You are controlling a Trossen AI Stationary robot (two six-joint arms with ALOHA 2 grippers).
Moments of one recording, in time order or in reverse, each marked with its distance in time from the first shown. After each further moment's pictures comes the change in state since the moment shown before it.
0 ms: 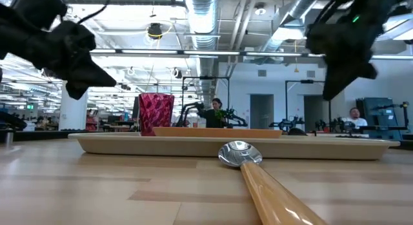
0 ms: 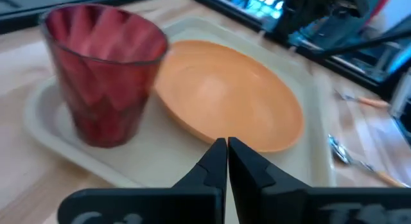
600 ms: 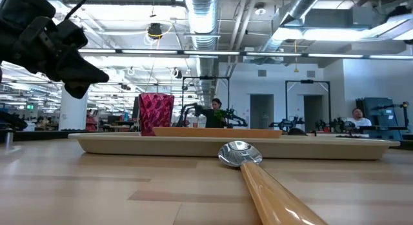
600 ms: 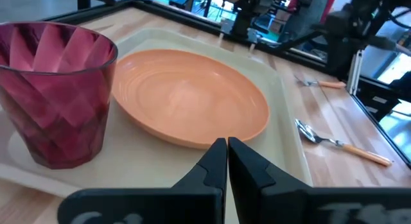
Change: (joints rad) left arm -0.031 -0.149 -0.069 0.007 0.097 0.116; right arm 0.699 0.475 0.349 -0.153 -0.160 0.806
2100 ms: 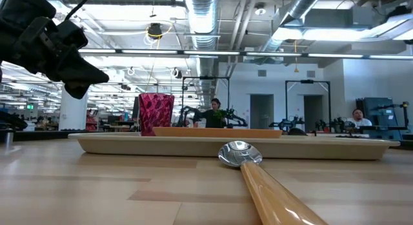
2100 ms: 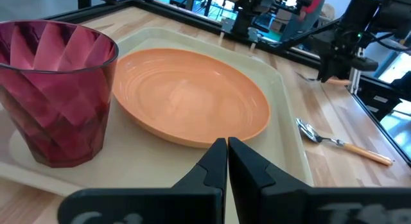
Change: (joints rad) left arm 0.000 0.003 0.000 -0.002 -0.002 0.000; right arm 0.017 0.086 -0.090 0.151 -0.137 0.129
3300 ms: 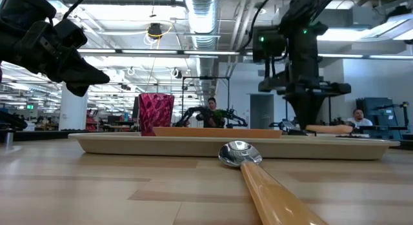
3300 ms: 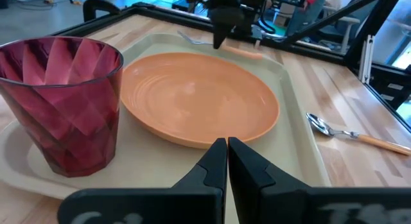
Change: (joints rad) left arm 0.000 0.000 -0.001 -0.003 -0.019 0.082; right arm -1.129 -0.047 0.037 -0.188 0.033 -0.797
